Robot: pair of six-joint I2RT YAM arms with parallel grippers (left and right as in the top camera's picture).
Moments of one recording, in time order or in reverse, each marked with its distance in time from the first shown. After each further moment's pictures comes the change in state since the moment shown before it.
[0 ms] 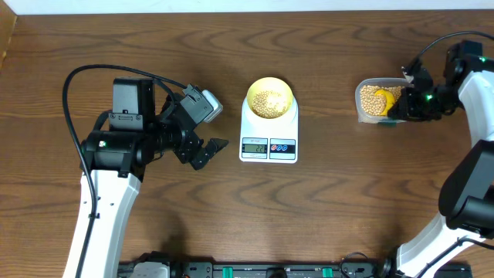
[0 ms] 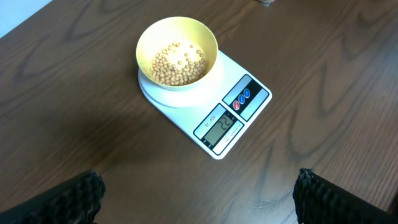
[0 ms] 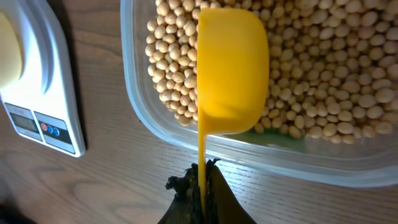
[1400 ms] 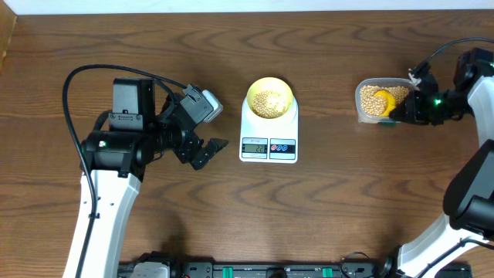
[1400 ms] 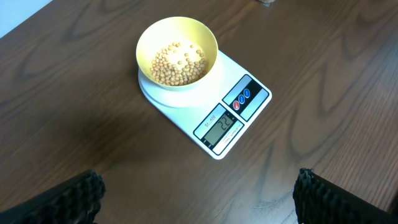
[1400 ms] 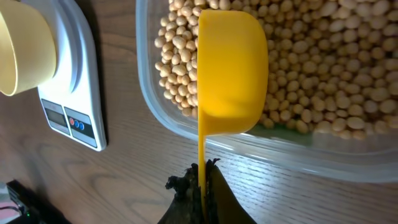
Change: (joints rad) left arm 0.000 0.000 0.000 0.000 0.000 0.000; right arm -0.059 0.000 -0.032 -0.004 -0.120 -0.053
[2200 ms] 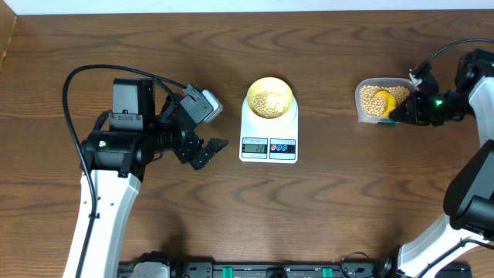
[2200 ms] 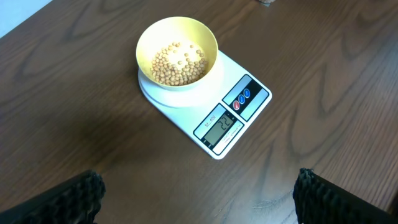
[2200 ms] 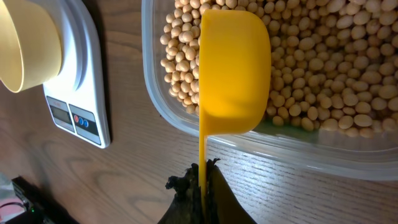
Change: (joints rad) left arm 0.000 0.000 0.000 0.000 0.000 0.000; right arm -0.004 0.000 0.000 -0.013 -0.014 -0.010
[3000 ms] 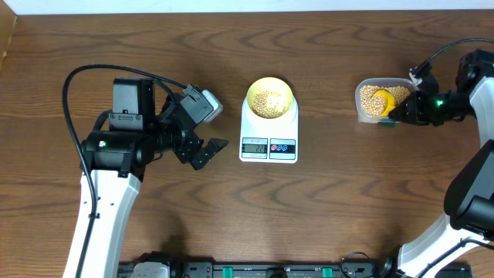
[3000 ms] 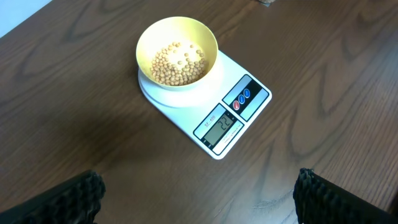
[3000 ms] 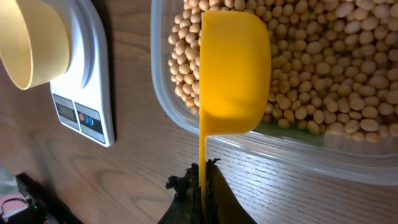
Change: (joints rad) left arm 0.000 0.000 0.000 0.000 0.000 0.000; right arm -0.005 0.000 0.000 -0.003 -0.026 -0.022
